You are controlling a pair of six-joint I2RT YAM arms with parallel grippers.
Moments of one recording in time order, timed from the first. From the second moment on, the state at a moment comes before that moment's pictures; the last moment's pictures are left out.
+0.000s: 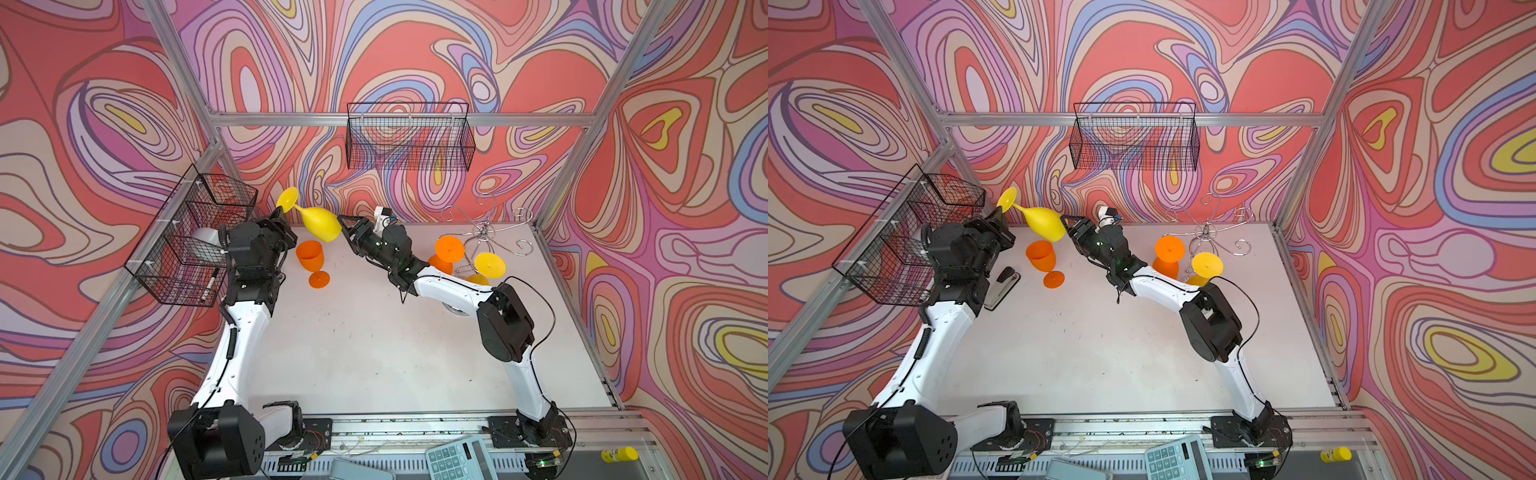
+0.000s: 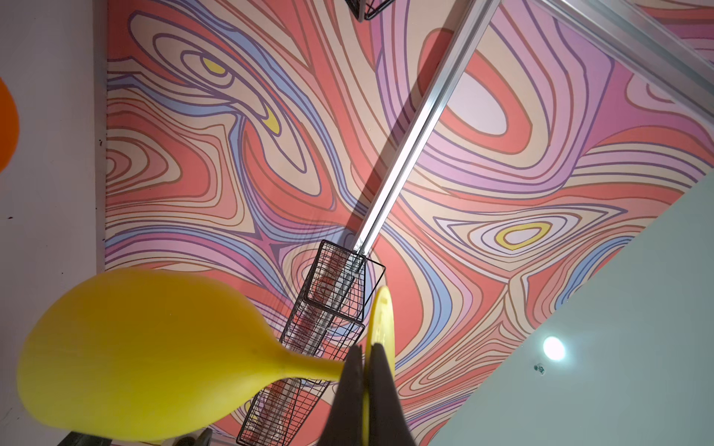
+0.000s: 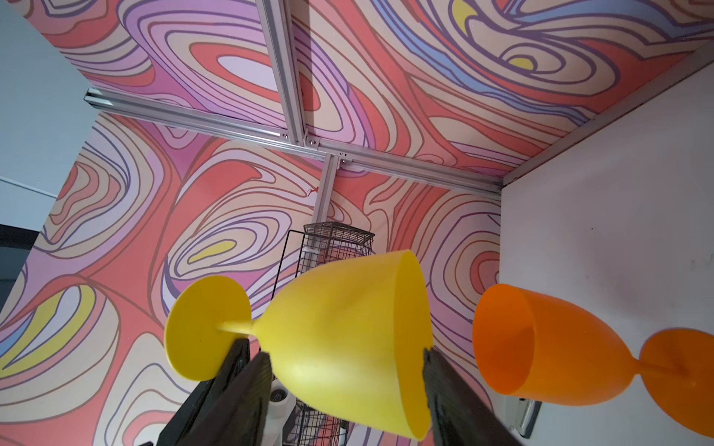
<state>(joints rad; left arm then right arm) 0.08 1.21 1.10 0.11 0.07 -2.03 0.77 2.18 1.78 0.53 -0.10 1.38</state>
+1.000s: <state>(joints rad) 0.08 1.21 1.07 0.11 0.10 -2.09 0.75 2.26 1.70 0.92 -0.21 1.35</state>
